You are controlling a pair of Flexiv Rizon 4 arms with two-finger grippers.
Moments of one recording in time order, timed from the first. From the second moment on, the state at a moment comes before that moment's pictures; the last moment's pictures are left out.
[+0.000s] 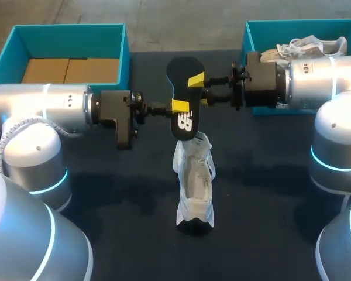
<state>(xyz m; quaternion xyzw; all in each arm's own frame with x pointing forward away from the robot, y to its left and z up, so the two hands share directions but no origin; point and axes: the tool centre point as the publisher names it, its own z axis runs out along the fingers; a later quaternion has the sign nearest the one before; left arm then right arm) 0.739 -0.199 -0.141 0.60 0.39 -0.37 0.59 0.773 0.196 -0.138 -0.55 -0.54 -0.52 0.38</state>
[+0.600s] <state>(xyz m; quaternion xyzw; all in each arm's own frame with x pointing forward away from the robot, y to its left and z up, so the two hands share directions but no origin) 0.739 -0.199 -0.141 0.60 0.39 -0.37 0.59 0.775 0.195 -0.138 -0.55 -0.53 -0.52 0.38</state>
